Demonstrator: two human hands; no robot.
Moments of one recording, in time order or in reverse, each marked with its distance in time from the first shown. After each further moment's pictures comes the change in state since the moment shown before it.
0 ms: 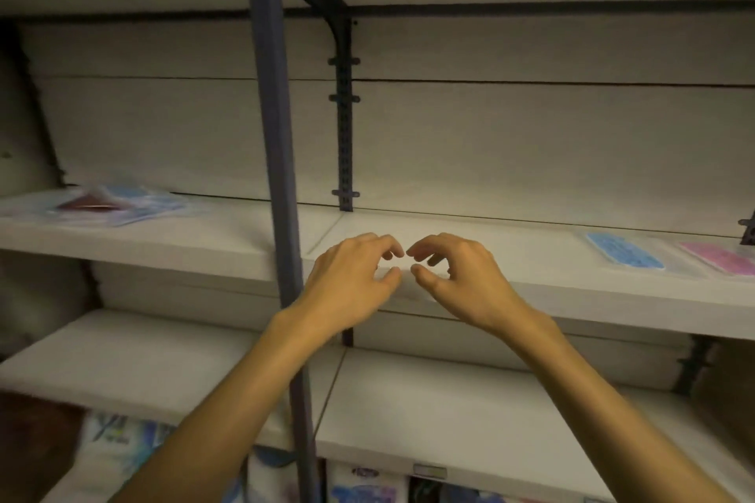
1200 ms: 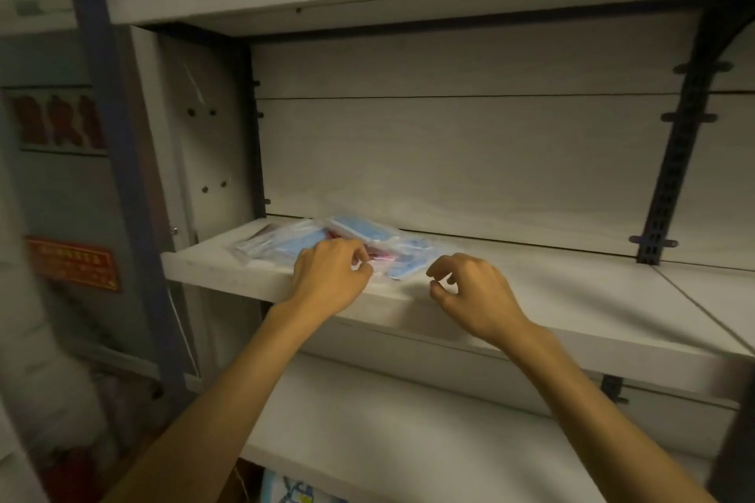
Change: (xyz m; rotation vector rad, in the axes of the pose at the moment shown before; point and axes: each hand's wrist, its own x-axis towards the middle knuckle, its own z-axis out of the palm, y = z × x) left_hand -0.017 -0.565 -0.236 0.188 0.114 -0.287; right_hand 0.289 -0.335 0.376 -0.119 -0.039 -0.006
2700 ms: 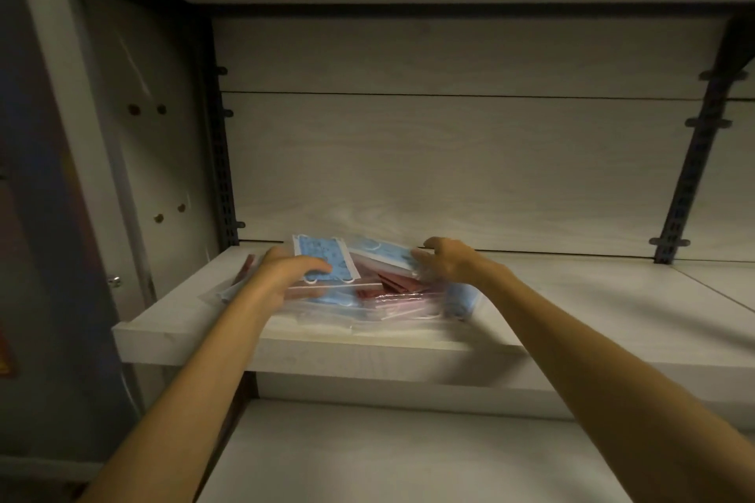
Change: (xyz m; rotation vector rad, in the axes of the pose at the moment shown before) left_hand 0.153 -0.178 0.018 -1.058 -0.362 -0.577; right_hand 0.195 -0.022 0.095 -0.028 -0.327 0.478
